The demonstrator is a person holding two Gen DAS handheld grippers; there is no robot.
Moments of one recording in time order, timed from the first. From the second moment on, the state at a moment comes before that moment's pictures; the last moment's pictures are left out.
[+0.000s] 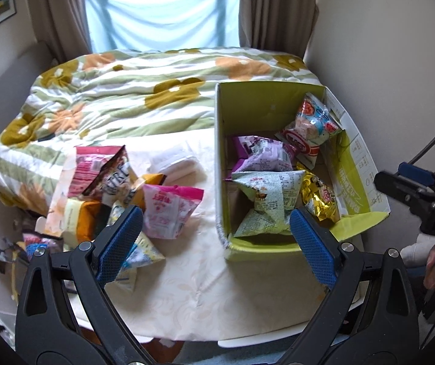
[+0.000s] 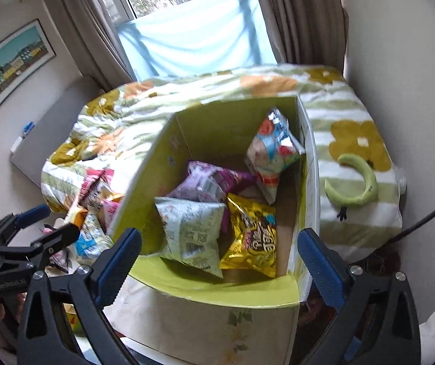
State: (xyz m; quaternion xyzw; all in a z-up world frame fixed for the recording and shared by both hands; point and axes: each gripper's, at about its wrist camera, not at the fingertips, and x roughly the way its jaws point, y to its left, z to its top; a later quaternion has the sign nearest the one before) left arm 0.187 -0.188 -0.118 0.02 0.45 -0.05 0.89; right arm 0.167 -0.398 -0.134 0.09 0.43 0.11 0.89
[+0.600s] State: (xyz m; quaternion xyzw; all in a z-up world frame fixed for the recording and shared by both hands) left arm 0.113 -0.042 -0.090 -0.02 0.42 0.00 0.91; right arm 0.132 -0.293 -0.092 0.08 0.39 0.12 0.91
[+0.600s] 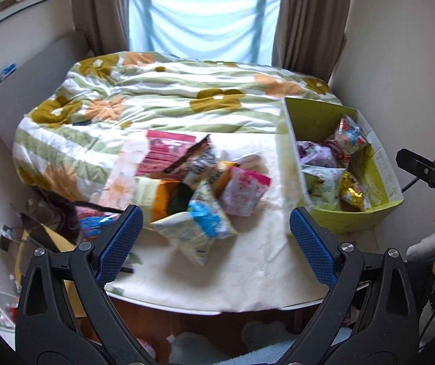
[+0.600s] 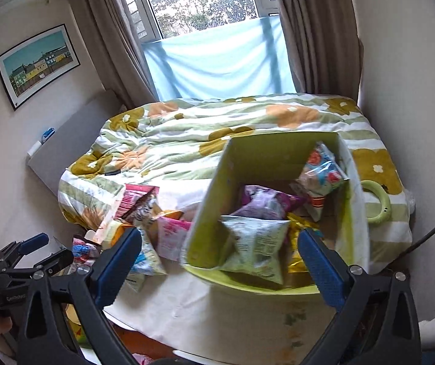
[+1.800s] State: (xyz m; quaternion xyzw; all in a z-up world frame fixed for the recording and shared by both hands) left arm 0.150 0.171 -0.256 -0.05 0.54 0.00 0.84; right arm 0.134 -0.100 -0.224 0.23 0.51 0.04 0.83
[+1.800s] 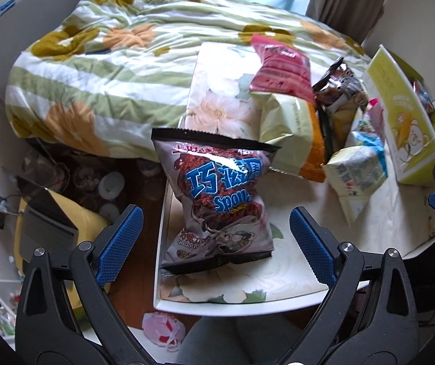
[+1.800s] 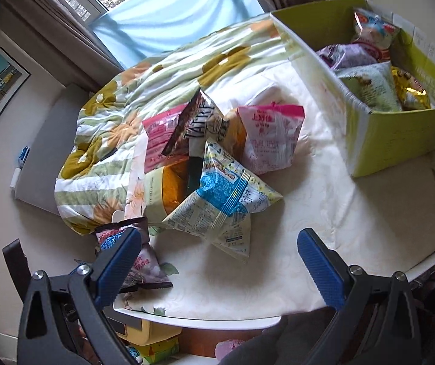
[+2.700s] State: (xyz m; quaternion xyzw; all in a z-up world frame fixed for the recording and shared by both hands) left arm 0.185 0.131 -0.308 0.00 0.59 -0.01 0.81; right arm 0.191 -0.107 -0.298 0.33 0.56 0.05 0.76
